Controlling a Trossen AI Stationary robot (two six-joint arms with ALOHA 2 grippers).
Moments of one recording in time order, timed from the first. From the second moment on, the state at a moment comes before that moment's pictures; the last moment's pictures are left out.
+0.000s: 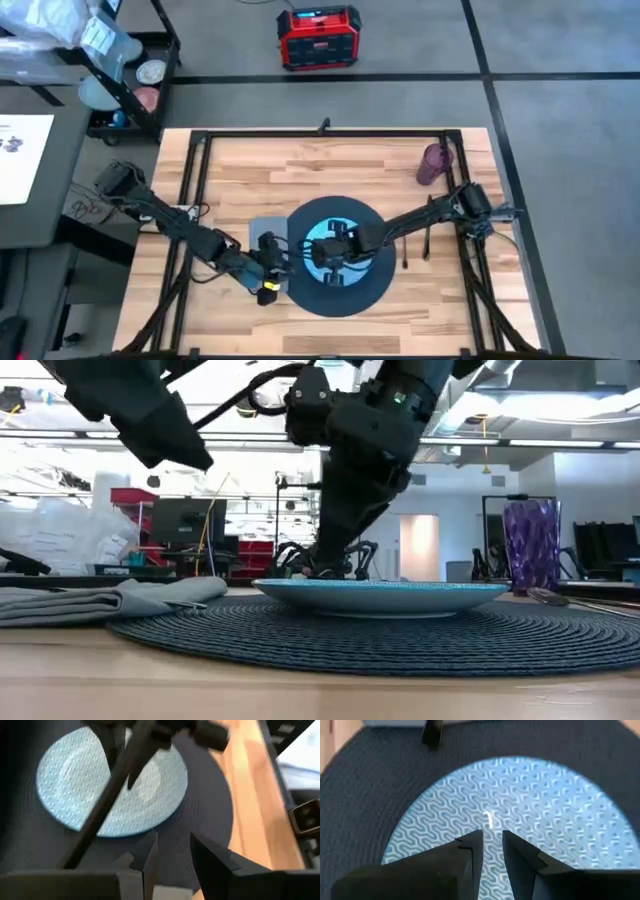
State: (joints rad) left arm -0.56 1.42 0.79 -0.23 -0.42 -0.58; right arm 0.26 2.00 1.52 -0.55 0.15 0.28
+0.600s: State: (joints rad) left arm -0.69 1.40 1.15 -0.23 -0.48 -0.11; right arm 0.22 1.81 1.76 -0.75 0.03 0.22
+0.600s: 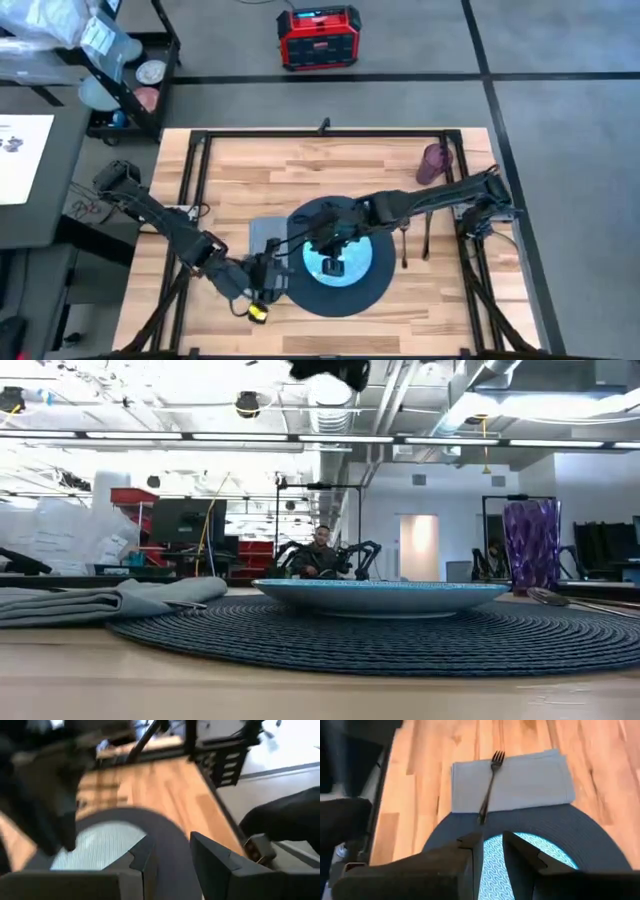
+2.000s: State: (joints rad) left arm -0.63 1.30 1.23 -0.06 0.10 0.40; right arm 0.11 2.02 1.76 -0.31 -0.35 0.18
